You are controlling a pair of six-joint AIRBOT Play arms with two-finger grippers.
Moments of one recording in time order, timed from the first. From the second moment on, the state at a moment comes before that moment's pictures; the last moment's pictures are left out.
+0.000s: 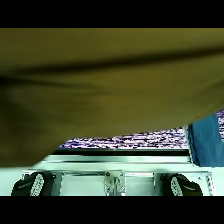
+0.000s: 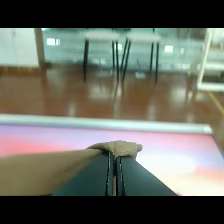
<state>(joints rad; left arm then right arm) 0.39 -0.55 1.88 1.18 -1.22 -1.41 -0.31 -0.71 1.95 -1.24 1.35 1.38</state>
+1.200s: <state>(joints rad) 0.12 -1.27 1.07 0.90 -0.62 -1.20 -0.01 -1.54 1.39 -1.30 0.60 1.68</state>
